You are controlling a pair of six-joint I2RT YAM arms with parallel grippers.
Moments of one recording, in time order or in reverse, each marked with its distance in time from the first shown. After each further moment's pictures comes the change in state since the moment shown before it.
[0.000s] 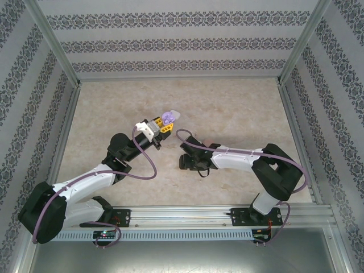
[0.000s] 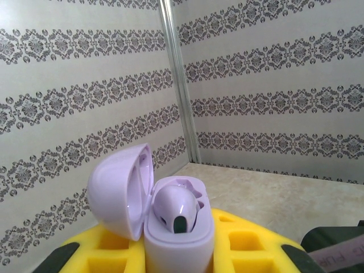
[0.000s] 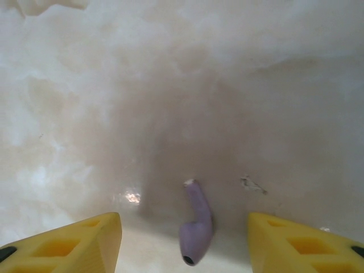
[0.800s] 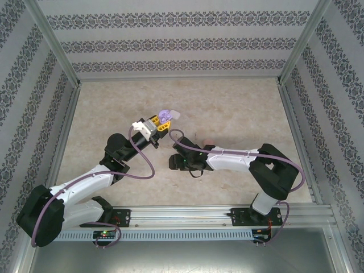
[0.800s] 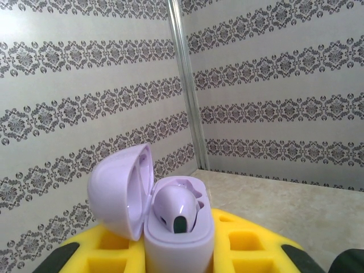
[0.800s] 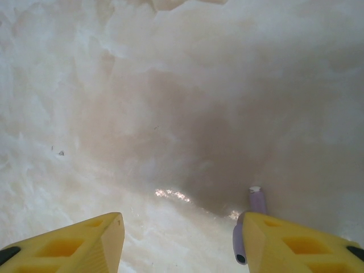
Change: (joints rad) left arm 0.019 -0.033 -0.002 0.000 -0.007 0.000; right arm 0.061 0.021 0.043 0.086 -0.061 0.039
